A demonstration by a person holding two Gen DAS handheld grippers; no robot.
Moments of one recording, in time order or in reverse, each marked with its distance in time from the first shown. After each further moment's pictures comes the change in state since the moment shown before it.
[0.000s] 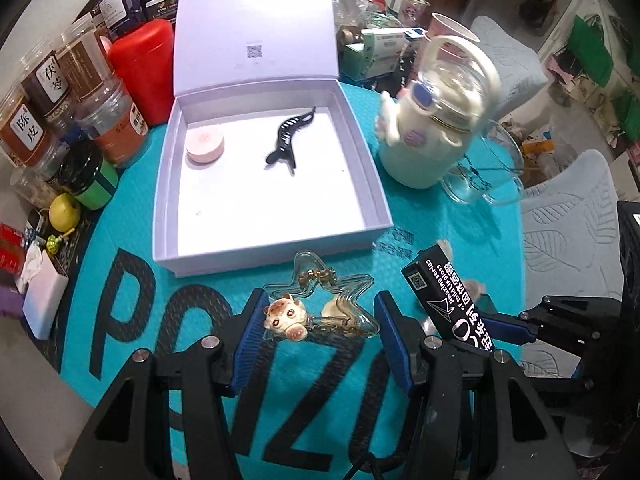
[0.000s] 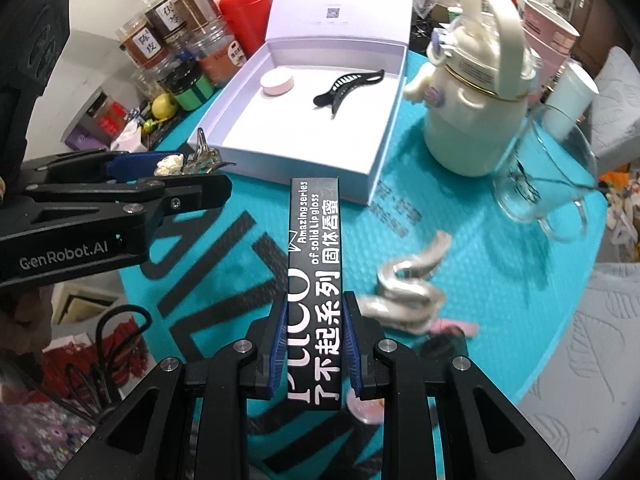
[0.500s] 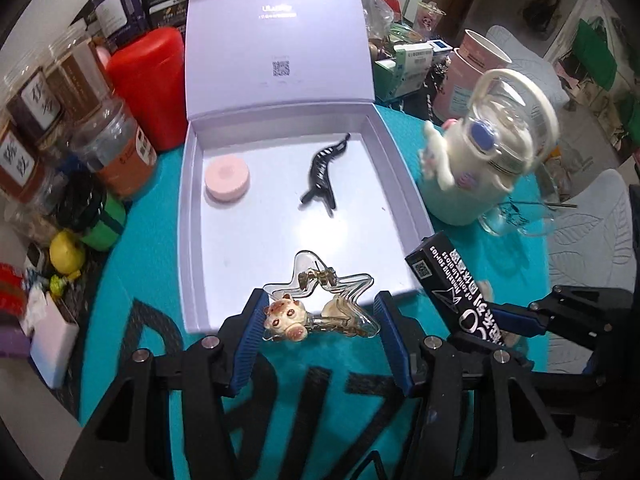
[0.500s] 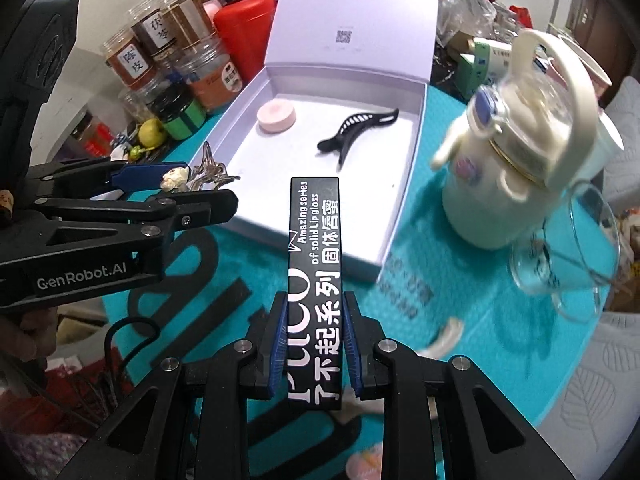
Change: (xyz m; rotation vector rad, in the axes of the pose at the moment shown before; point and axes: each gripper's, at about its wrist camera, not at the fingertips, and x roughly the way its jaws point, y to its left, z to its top) left arm 0.027 0.037 0.044 0.031 -0.033 0.019; right arm 0.032 0.000 0.059 -0.028 -0.049 -0.048
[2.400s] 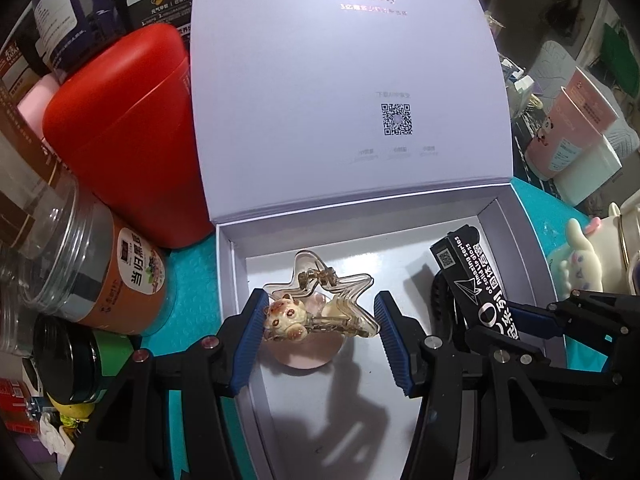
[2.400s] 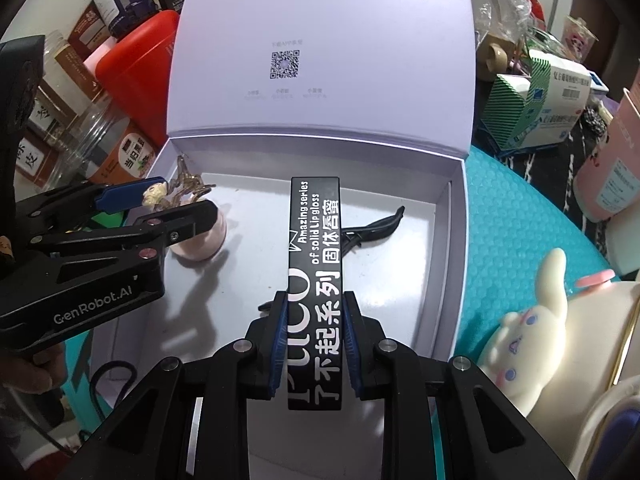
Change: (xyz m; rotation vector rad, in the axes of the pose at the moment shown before) left arm 0.101 0.077 0.108 0.001 -0.042 0.072; right arm 0.101 -0.036 0.124 0.112 -0.020 -0.018
